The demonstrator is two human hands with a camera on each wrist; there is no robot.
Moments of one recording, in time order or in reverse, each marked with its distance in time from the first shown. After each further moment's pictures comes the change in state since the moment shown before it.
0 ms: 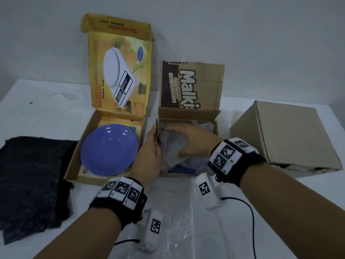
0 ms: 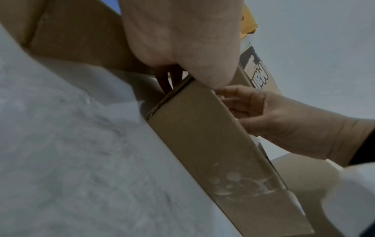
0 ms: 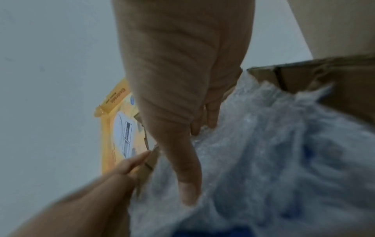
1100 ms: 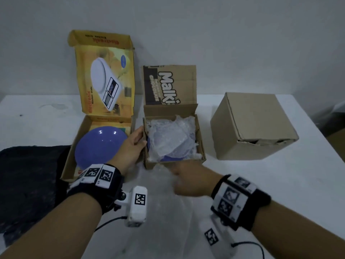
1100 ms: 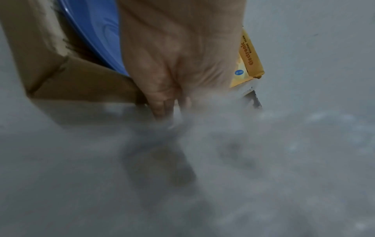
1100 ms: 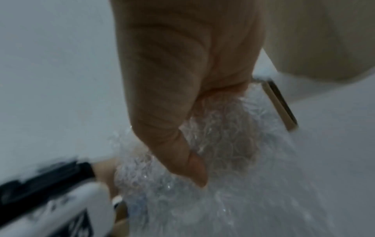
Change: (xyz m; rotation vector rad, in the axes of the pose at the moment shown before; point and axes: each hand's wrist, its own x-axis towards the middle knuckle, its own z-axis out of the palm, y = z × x) left_hand -0.003 0.001 -0.029 -0.493 -0.207 0.089; right_hand -0.107 -0.052 0.054 -0.002 -0.115 0.150
